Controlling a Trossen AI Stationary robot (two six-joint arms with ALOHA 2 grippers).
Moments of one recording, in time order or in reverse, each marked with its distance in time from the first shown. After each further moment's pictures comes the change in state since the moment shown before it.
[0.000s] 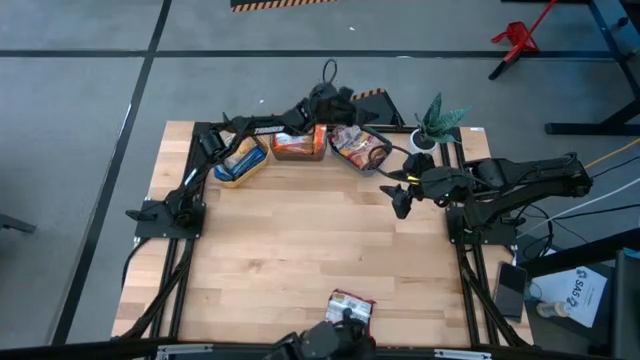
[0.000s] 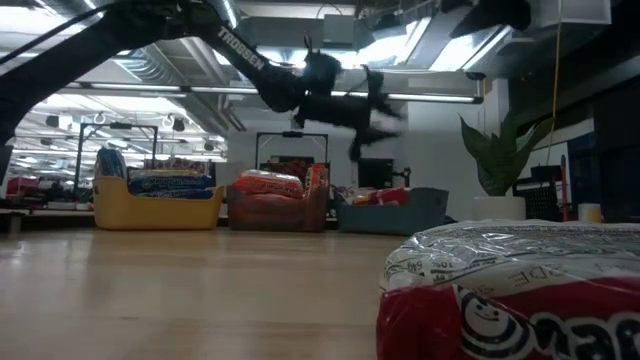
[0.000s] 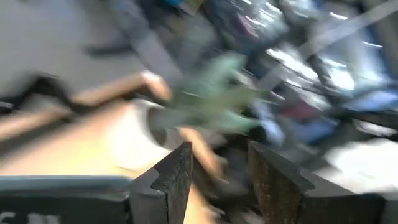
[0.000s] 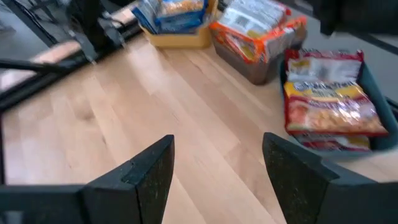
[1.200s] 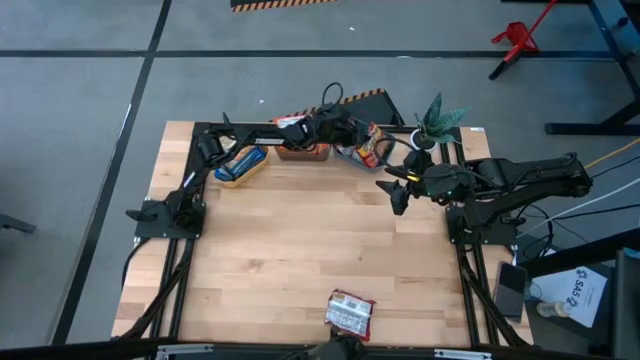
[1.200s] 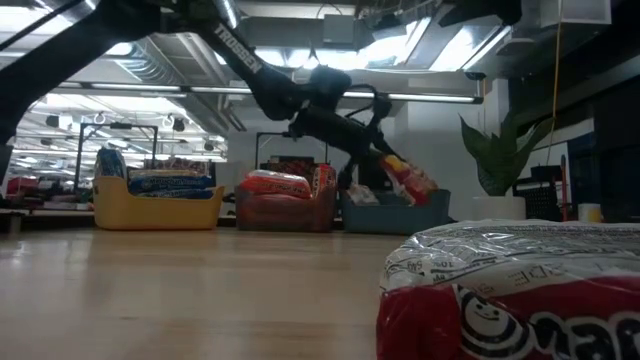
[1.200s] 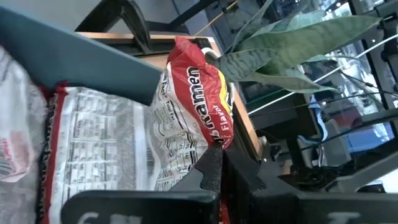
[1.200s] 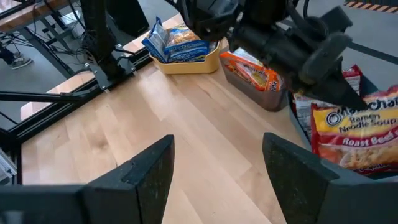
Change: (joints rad) left arm -0.074 -0.036 -0.169 -0.067 -0.148 -0.059; right arm 0.000 0.000 0.000 0.104 0.037 -0.003
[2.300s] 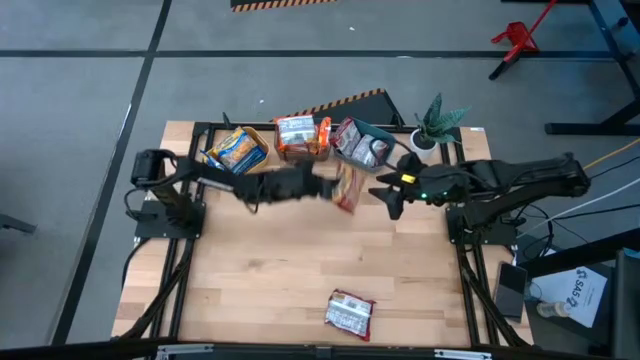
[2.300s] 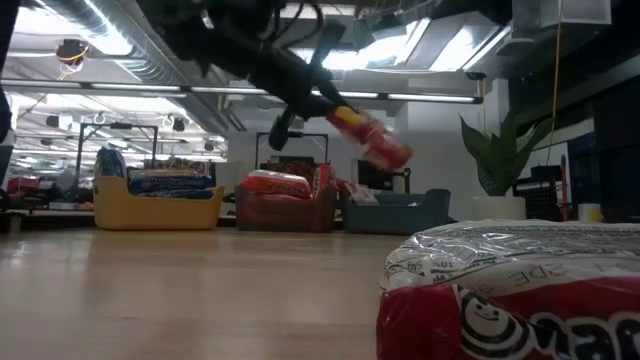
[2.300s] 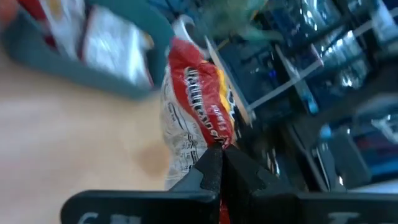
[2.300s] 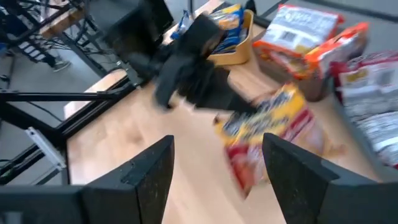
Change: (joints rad) left arm -0.408 -0.561 -0.690 0.161 -0.565 -0.065; right arm 0.000 0.033 0.000 0.079 -0.114 0.061
